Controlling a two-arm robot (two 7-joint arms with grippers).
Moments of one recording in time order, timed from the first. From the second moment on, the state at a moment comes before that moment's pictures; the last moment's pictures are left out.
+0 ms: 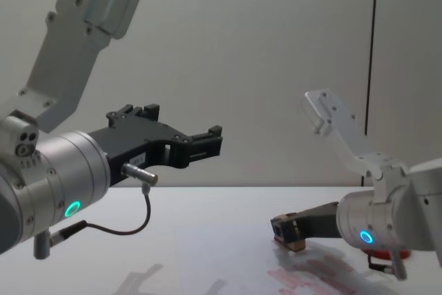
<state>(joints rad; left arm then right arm) -0.24 0.38 0.45 -1.63 -0.20 0.01 -0.01 0.55 0.02 -0.35 -0.98 0.01 0.31 0.24</state>
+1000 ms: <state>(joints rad) -0.24 0.38 0.45 -1.63 -0.20 0.01 -0.01 0.58 0.01 -0.35 -0.93 0.01 0.33 0.24</state>
